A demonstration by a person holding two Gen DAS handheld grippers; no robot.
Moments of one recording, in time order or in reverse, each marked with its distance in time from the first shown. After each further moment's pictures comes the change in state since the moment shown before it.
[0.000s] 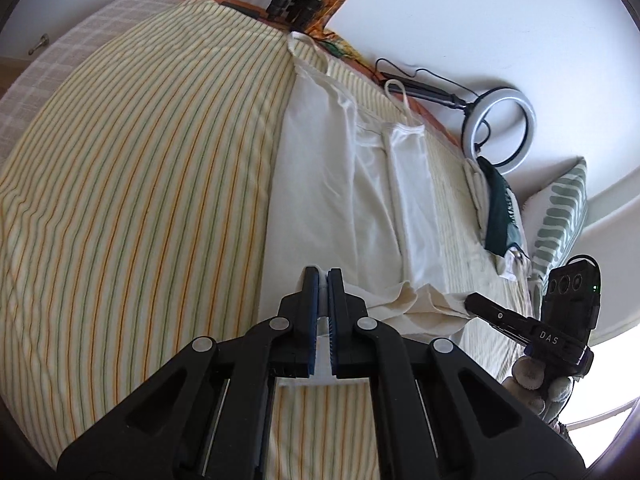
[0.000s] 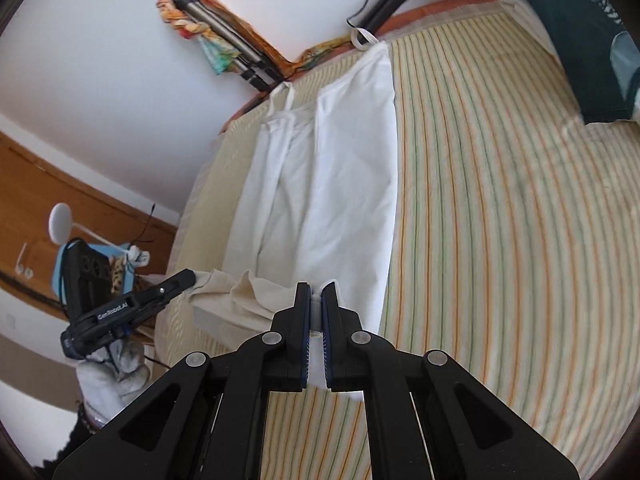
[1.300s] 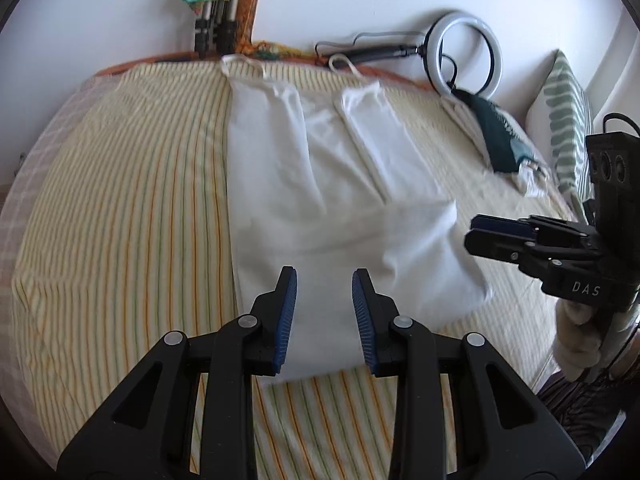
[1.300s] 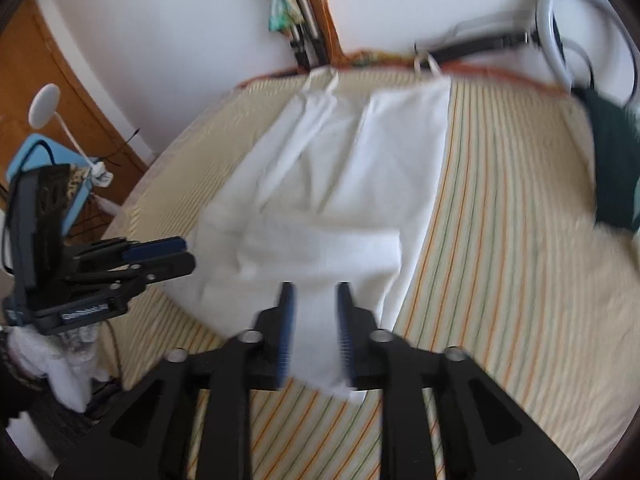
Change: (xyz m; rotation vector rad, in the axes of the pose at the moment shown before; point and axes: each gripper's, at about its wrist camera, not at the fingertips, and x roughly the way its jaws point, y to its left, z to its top) left arm 0.003 -0.051 -0.040 0.403 -0.063 0.123; right arm 0.016 0.060 -0.019 -0.403 -0.051 -0.197
